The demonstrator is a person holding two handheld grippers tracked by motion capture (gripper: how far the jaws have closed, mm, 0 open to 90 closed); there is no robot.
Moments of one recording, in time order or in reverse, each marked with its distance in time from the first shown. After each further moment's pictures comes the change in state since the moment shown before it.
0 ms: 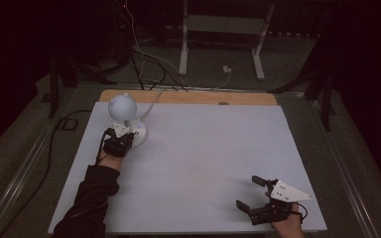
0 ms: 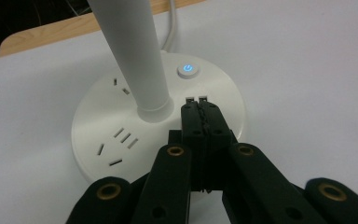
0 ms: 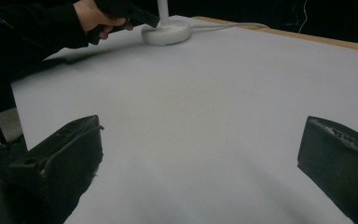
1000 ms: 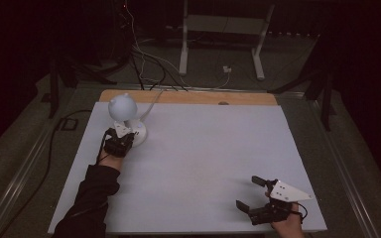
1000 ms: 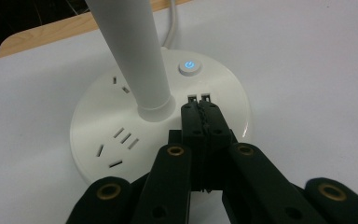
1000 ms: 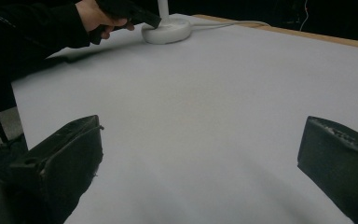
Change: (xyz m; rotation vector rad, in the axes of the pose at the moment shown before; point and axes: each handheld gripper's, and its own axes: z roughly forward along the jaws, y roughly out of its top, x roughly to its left) left arm 0.000 -0.002 0.003 0.005 0.002 0.010; right arm 0.000 0.000 0.000 0.007 0.001 0.003
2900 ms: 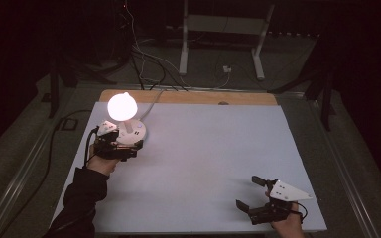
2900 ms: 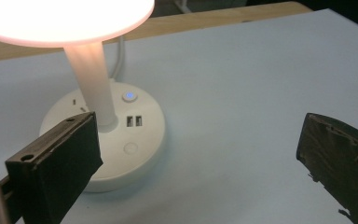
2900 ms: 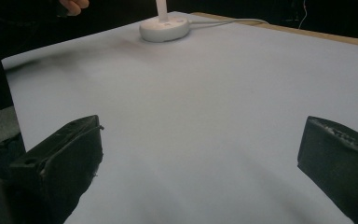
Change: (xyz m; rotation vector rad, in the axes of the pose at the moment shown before) left arm 0.004 0.025 -0.074 -0.073 -0.263 -0.130; right arm -0.001 0.000 0.001 0.008 -0.005 0.003
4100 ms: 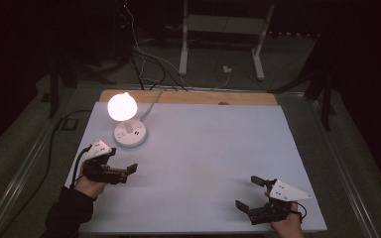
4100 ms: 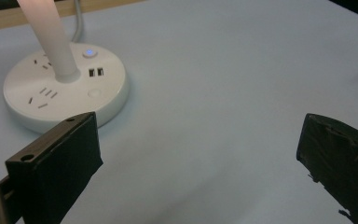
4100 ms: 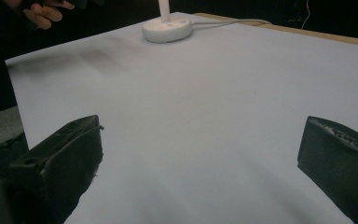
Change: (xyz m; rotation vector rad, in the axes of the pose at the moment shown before) left arm -0.011 -0.043 -0.039 0.043 -0.112 0.097; right arm 0.001 0.001 0.001 -0.002 0.010 -0.001
